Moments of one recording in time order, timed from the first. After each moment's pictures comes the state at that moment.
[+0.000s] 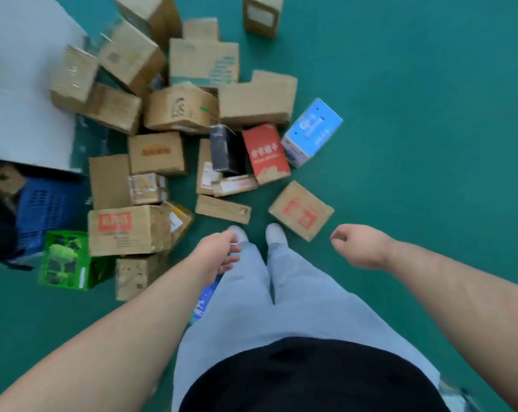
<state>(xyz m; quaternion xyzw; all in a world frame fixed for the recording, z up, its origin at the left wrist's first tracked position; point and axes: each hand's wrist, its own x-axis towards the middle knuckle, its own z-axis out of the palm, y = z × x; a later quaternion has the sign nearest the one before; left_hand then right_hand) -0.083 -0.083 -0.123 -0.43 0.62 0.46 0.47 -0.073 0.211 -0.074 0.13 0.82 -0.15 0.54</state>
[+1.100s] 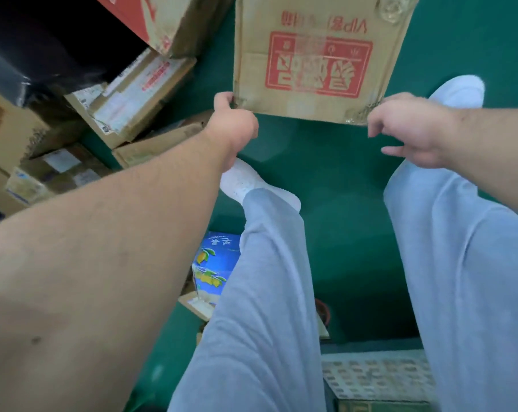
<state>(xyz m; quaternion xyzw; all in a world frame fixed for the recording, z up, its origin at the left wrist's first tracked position) -0.109 0.094 -0.632 -0.23 0.78 0.19 0.55 0.051 0.302 -0.651 0.59 0.45 -0.54 0.40</state>
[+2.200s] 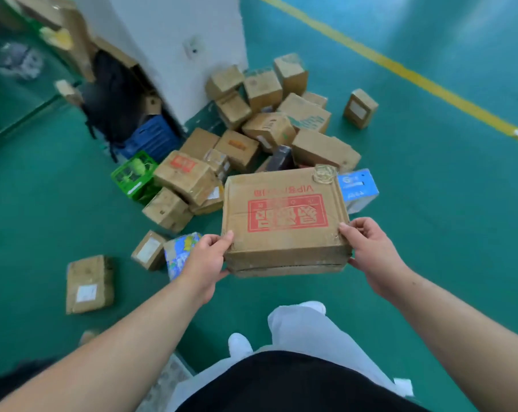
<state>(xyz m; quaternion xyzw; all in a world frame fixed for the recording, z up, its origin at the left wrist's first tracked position) 0.205 0.068 0.022 -0.51 0.53 0.68 0.06 0.064 0.326 0.027 0.11 0.77 -0.54 0.31</state>
